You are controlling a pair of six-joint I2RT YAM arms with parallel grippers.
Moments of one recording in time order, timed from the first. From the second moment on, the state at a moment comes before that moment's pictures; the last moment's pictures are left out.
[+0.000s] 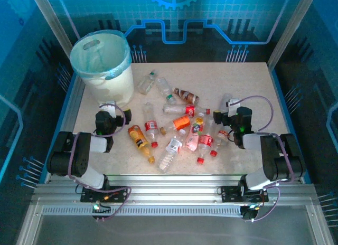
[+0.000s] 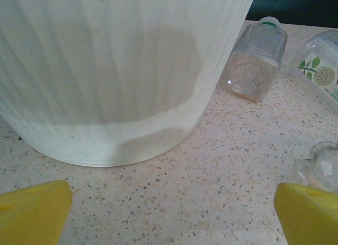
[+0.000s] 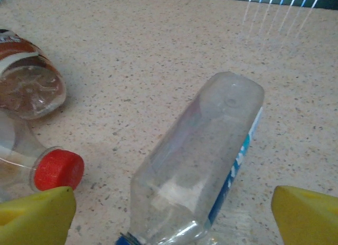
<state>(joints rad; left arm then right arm) 0.02 1.55 0.36 0.84 0.01 -0.11 0.05 1.48 0.45 0.58 -0.08 -0.07</state>
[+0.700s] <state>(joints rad) -0.39 0.86 0.53 0.22 -0.02 -0.20 0.05 0.77 0.62 -0.48 -0.12 0.39</state>
